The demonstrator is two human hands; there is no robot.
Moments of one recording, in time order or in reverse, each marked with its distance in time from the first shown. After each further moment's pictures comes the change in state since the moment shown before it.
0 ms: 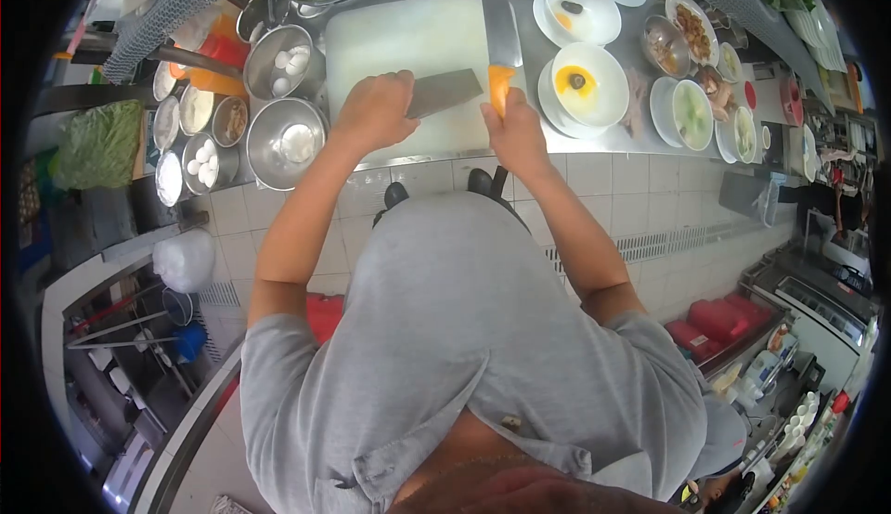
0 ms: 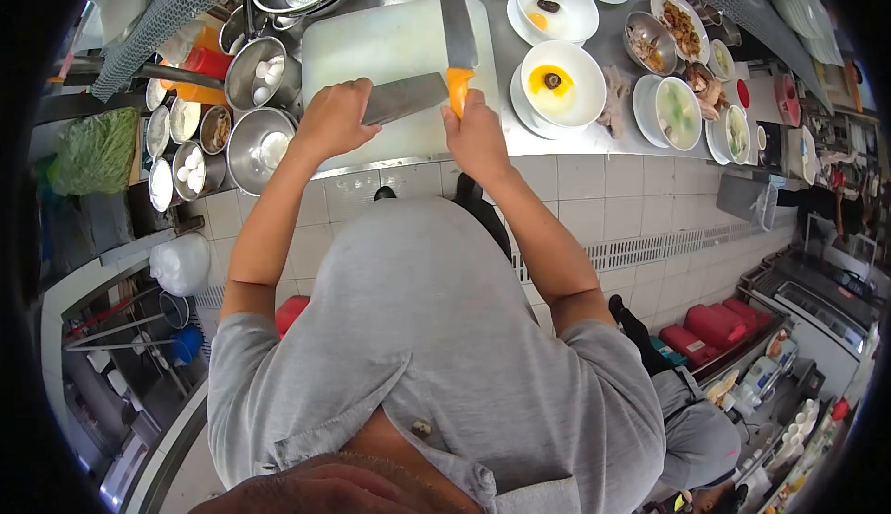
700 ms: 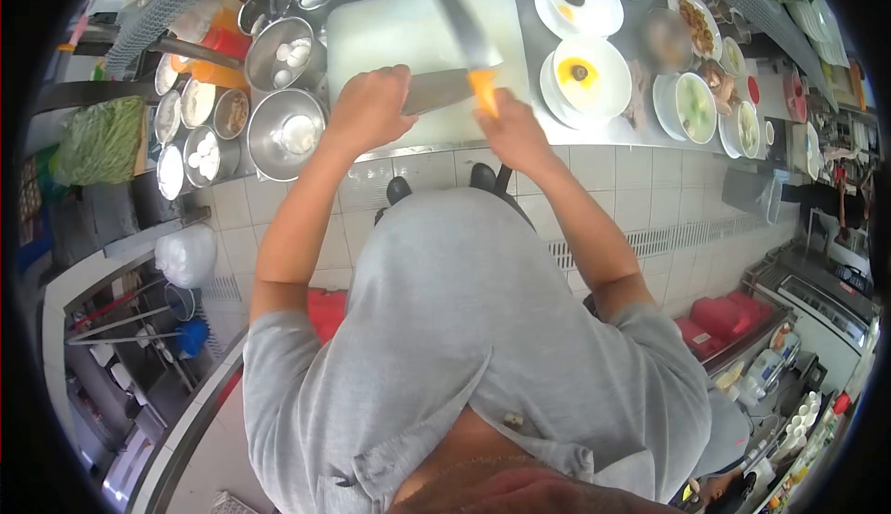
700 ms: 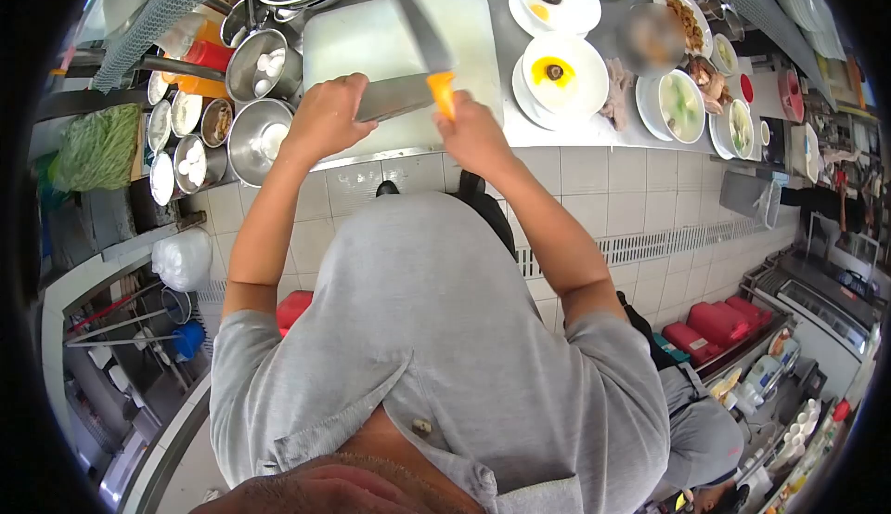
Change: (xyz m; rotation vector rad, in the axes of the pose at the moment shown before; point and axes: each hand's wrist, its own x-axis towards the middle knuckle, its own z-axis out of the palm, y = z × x) left_hand -0.015 0.011 -0.015 -0.020 0.042 0.003; right_hand -0.004 0.004 -0.003 -0.016 -0.176 -0.054
